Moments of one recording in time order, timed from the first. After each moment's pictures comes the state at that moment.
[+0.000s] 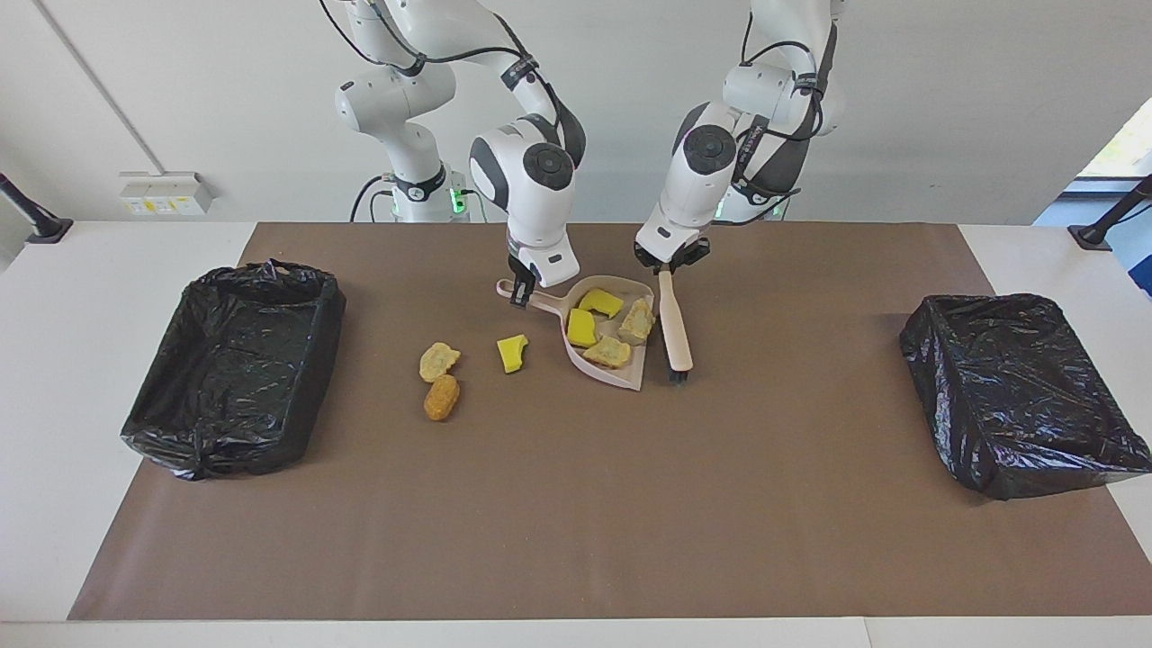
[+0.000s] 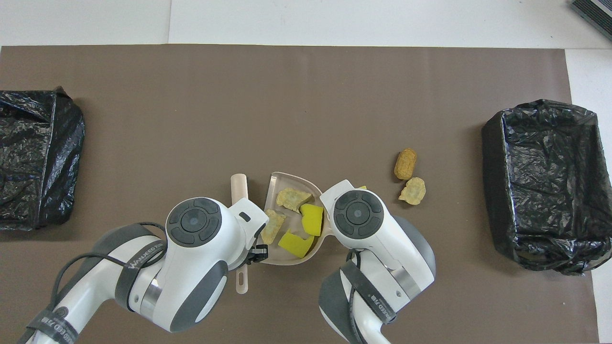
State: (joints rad) left arm -0.58 -0.07 -0.05 -2.25 -0.16 1.99 -0.57; right arm 0.59 0.11 -0.01 -2.11 -0.09 2.03 -0.70
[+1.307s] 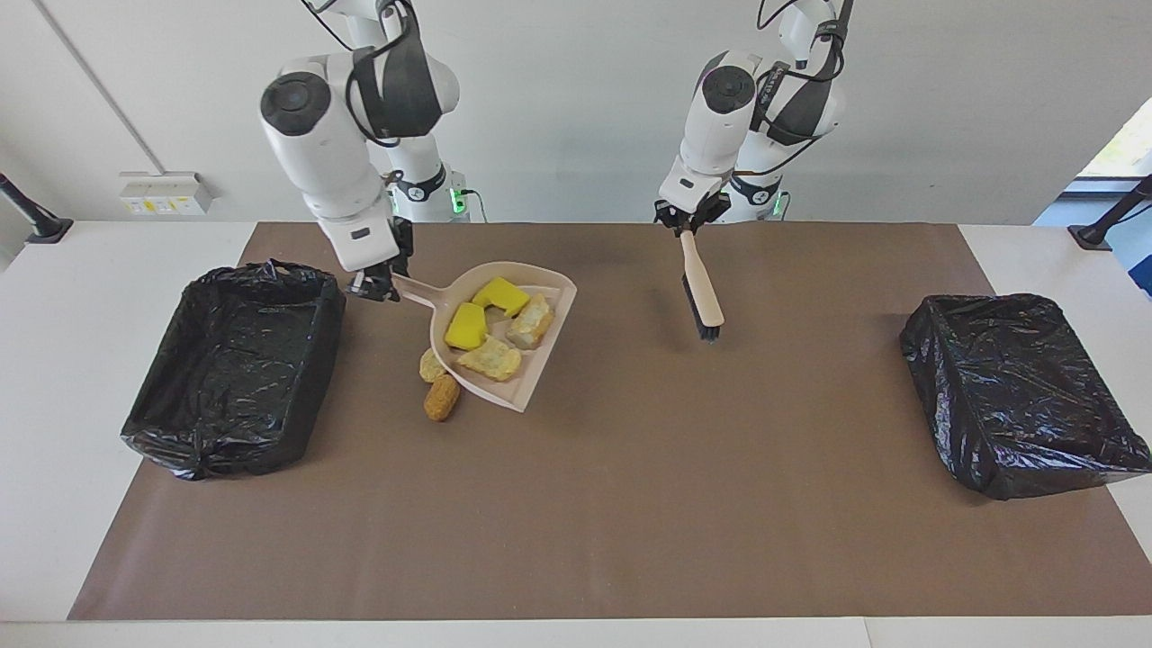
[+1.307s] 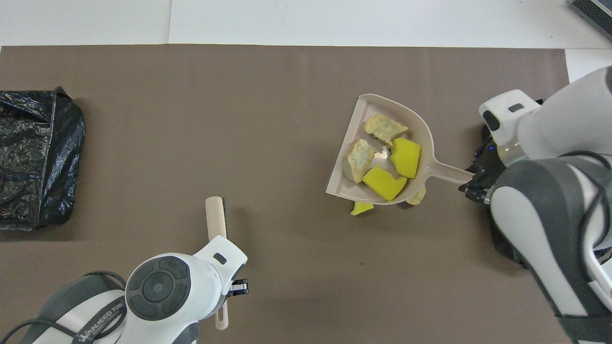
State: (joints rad) left arm -0.58 -0.35 -0.08 -2.43 -0.13 1.92 -0.66; right arm 0.11 0.03 -0.03 -1.75 0.04 1.66 -1.11
